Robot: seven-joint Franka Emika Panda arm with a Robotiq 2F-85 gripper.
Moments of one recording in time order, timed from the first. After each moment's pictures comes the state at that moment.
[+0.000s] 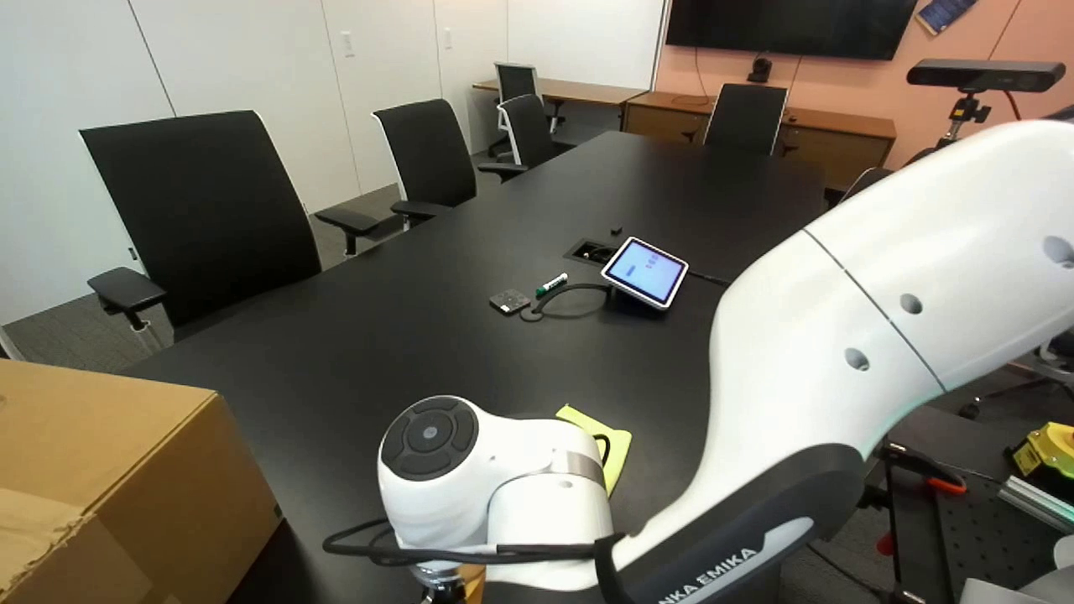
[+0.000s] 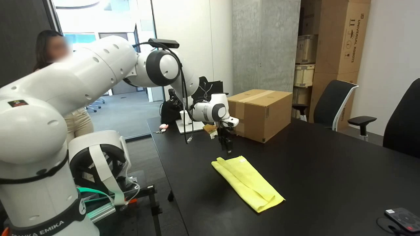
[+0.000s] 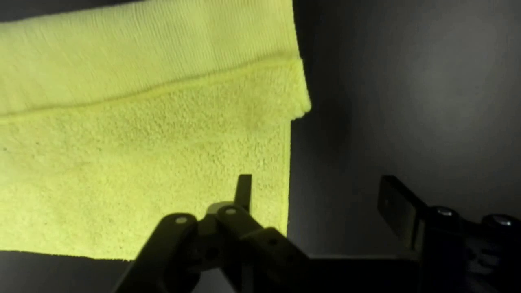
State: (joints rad) arm 0.60 1.08 -0.08 -1.32 -0.07 2.44 0.66
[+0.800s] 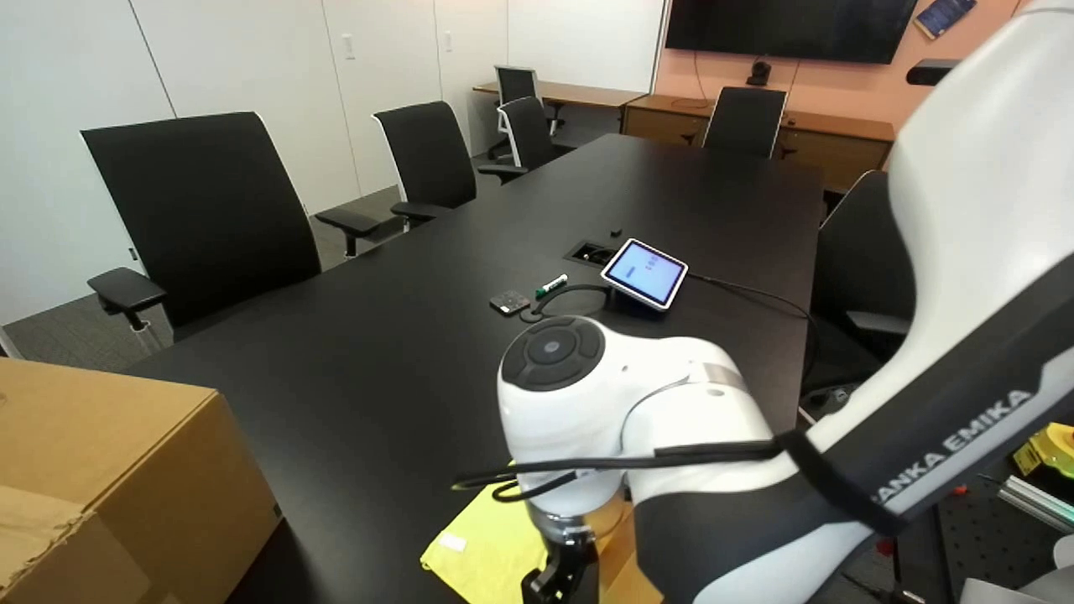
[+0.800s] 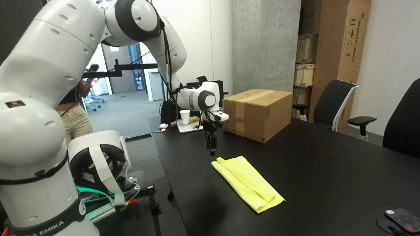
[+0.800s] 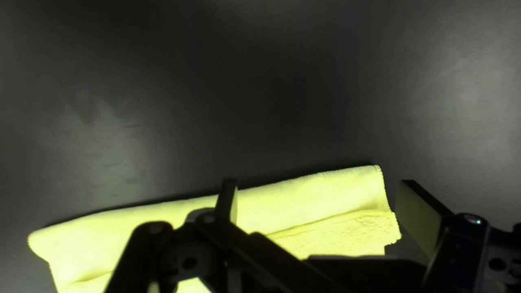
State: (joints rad) arm 0.57 0.65 -0.04 -1.90 -0.06 2.41 0.74
